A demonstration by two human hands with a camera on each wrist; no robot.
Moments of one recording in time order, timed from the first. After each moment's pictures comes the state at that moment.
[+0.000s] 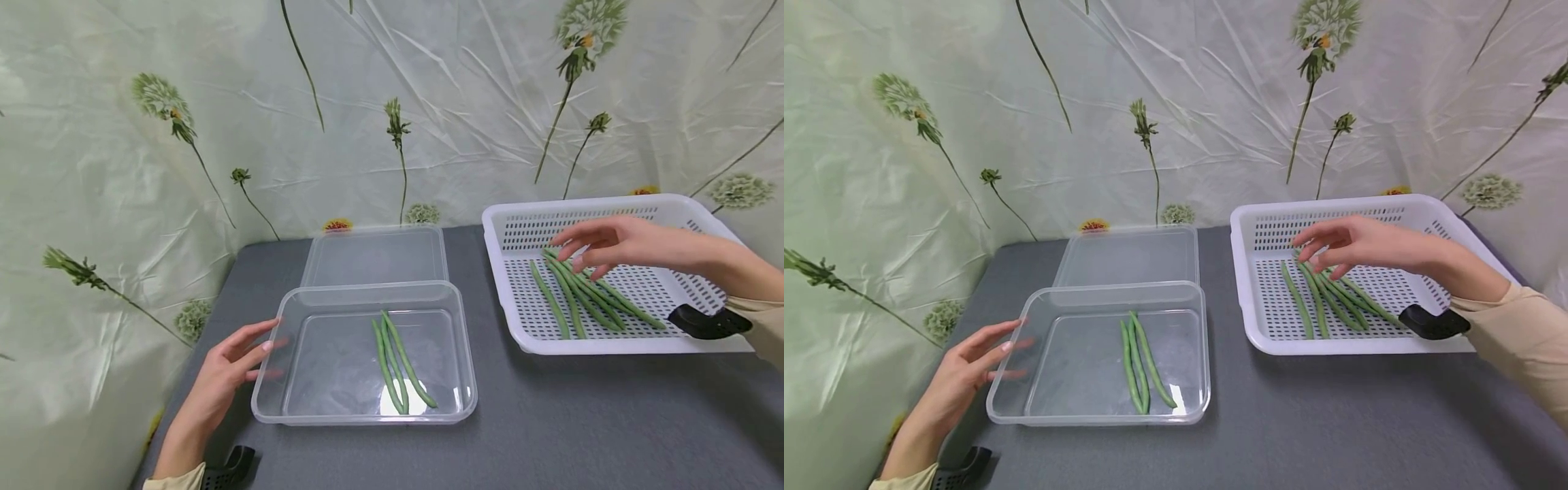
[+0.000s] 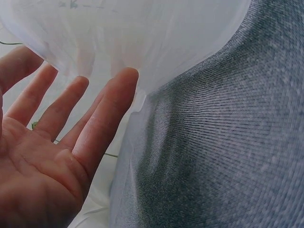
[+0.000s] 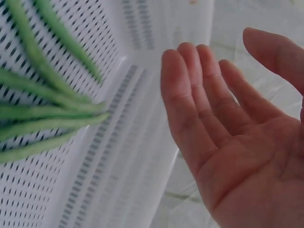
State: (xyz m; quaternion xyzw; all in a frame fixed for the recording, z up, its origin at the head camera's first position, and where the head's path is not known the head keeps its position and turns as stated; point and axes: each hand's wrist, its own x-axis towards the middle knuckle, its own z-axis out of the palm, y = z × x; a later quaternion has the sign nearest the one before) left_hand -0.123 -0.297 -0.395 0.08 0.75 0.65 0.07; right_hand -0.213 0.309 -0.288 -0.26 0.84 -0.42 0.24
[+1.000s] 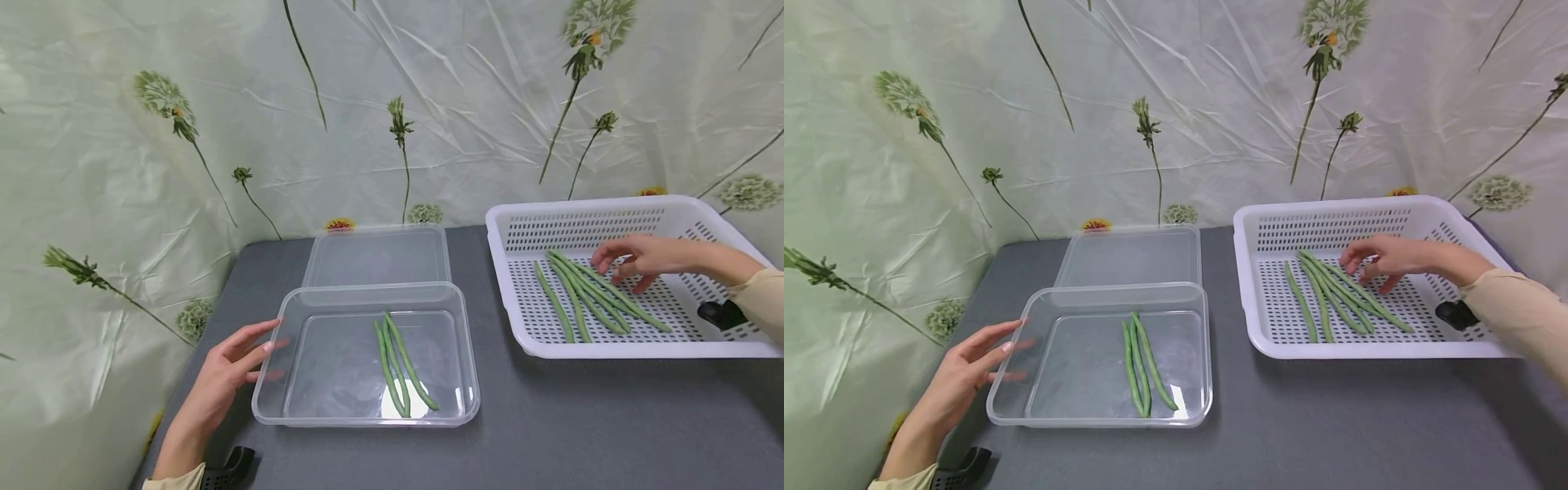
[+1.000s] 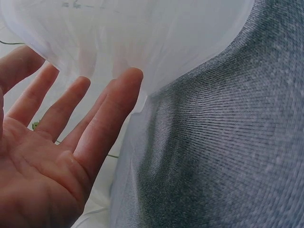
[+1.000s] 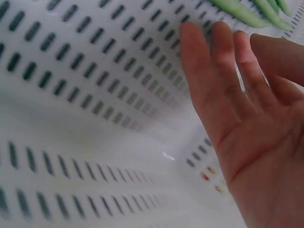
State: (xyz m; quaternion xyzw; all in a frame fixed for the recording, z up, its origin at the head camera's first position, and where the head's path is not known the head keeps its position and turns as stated) left_hand -0.124 -0.299 -0.395 0.07 0.75 0.66 0.07; right_hand -0.261 0.376 -0.357 -0.14 0.87 -0.35 0.31
